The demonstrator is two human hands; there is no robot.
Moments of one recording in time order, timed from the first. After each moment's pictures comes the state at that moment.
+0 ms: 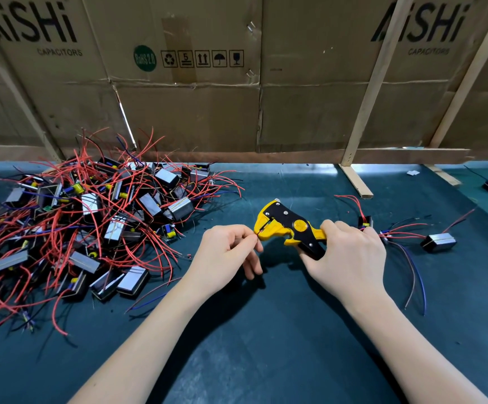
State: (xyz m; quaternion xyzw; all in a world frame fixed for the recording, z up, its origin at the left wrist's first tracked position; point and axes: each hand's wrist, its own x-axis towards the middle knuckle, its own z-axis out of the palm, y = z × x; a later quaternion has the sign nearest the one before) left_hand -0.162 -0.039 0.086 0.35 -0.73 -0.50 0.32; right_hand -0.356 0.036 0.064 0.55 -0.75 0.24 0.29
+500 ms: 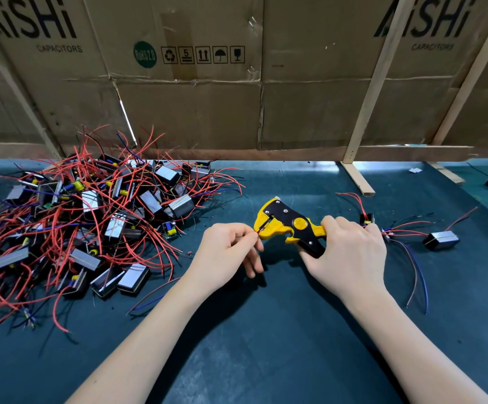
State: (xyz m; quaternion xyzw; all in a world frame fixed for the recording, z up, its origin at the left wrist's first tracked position) left_hand -0.164 -0.040 0.086 0.36 -0.72 -0.51 0.31; right_hand -0.355 0.035 0.064 0.55 -0.75 0.23 0.29
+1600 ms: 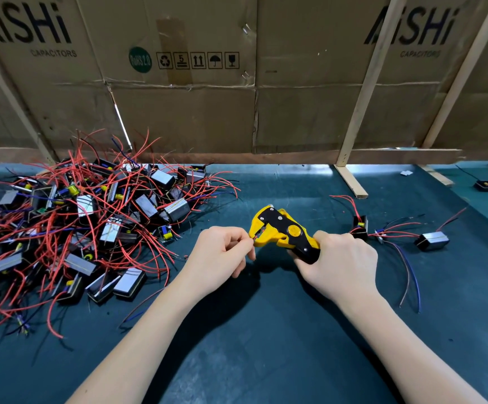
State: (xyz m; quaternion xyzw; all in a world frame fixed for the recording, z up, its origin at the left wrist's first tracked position) left_hand -0.157 -0.040 0.090 0.37 -0.77 -0.42 0.30; right_hand -0.348 0.038 0.070 0.52 -0.82 0.16 0.19
